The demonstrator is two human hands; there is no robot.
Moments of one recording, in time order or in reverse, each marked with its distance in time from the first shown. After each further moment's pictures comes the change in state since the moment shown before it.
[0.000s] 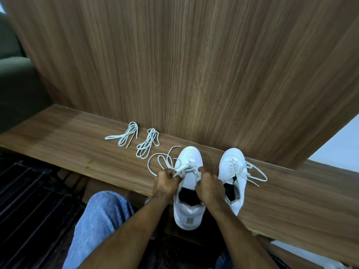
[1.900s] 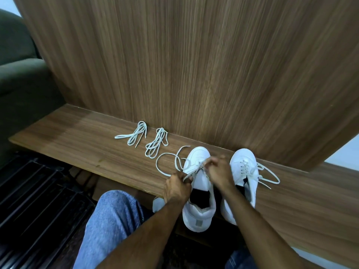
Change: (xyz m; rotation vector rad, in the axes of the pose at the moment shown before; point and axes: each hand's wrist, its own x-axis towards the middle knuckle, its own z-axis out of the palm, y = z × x) left_hand -0.009 -0.004 0.014 0.242 0.116 0.018; right_hand 0.042 -0.002 -0.003 0.627 0.104 -0.013
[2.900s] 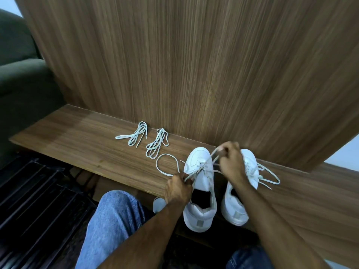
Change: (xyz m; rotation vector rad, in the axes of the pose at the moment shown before) left_hand -0.001 -0.002 -0.002 0.029 -0.004 0.048; right_hand 0.009 -0.017 -0.032 -0.128 0.183 -0.155
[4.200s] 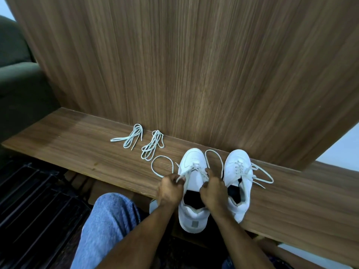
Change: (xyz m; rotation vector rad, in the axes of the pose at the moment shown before) left_hand 0.006 -0.011 0.005 -0.232 0.016 -0.042; right_hand -0.065 0.016 0.032 -0.299 -0.173 0.179
